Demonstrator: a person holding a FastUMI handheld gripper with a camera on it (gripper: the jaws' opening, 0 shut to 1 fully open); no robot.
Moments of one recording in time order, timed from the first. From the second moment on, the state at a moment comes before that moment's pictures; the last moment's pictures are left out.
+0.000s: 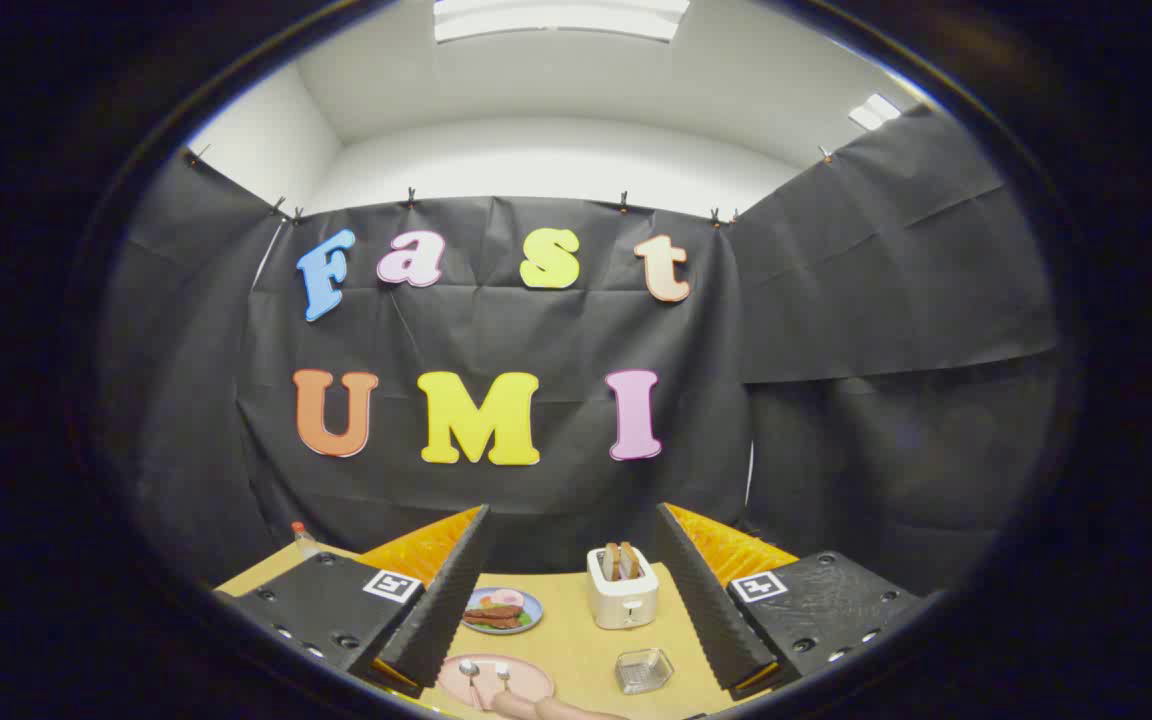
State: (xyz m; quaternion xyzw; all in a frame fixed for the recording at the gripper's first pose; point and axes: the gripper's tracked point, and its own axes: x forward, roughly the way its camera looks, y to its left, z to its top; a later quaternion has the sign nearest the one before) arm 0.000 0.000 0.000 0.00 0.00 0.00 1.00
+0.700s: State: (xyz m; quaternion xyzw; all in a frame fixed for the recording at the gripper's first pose) arm 0.030 -0.021 -0.031 -0.02 0.04 0.01 1.00
